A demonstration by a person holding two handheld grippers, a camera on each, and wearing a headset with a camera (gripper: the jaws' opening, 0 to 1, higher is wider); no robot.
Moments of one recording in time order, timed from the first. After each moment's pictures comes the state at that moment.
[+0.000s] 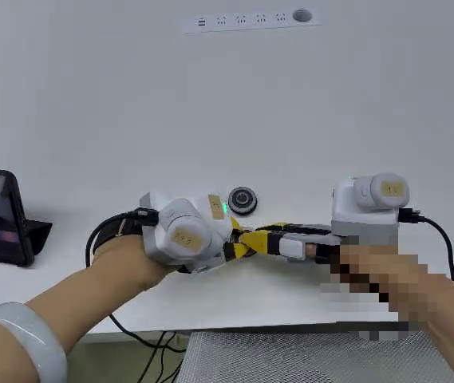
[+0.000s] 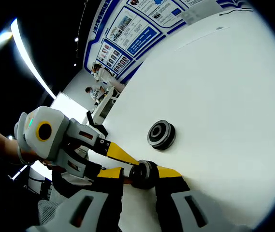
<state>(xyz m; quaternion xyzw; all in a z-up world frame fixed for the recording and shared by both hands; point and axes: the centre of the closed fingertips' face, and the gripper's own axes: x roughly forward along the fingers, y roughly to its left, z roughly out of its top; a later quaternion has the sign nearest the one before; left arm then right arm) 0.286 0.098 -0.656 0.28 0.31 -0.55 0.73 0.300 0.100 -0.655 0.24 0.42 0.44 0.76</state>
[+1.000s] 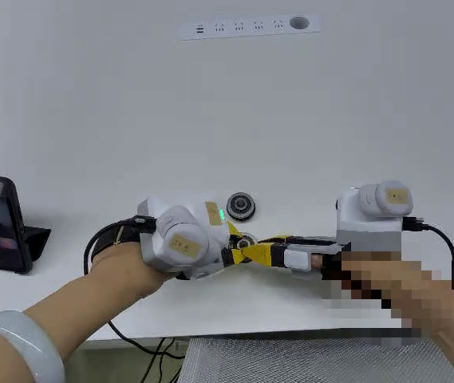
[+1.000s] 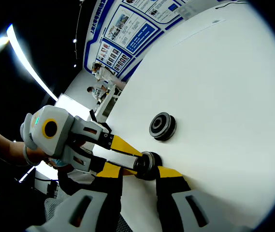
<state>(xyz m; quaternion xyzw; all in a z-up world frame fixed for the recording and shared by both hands) 0.286 0.098 -0.656 0.27 0.31 -0.54 0.73 0.285 0.095 -0.652 0.26 0.43 0.45 0.74</state>
